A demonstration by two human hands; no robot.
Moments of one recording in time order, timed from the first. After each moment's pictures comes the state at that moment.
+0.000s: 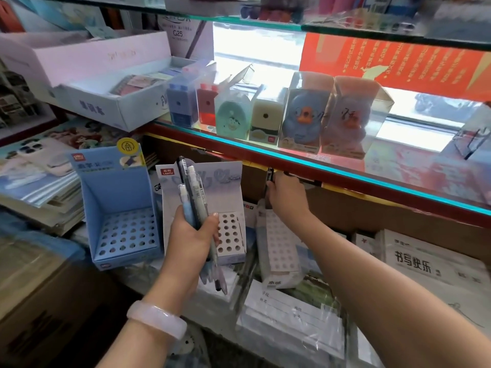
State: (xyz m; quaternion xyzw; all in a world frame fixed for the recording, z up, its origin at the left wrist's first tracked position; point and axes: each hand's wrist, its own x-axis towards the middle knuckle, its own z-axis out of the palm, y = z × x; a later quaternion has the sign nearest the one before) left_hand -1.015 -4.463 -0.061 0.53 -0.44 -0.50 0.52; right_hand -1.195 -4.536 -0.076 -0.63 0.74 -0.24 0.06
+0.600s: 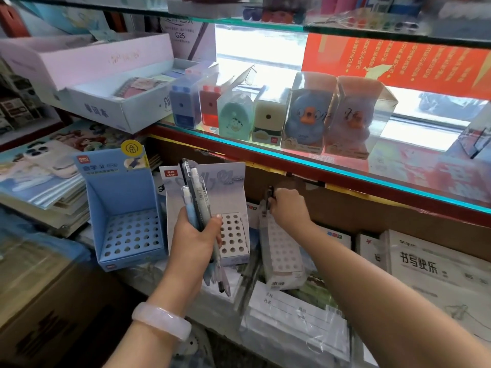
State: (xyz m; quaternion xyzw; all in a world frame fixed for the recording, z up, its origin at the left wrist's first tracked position) left_hand -1.015 -4.462 -0.059 0.53 -0.43 -0.51 0.52; right_hand -1.195 -4.537 -0.096 -0.63 0.75 -0.17 0.10
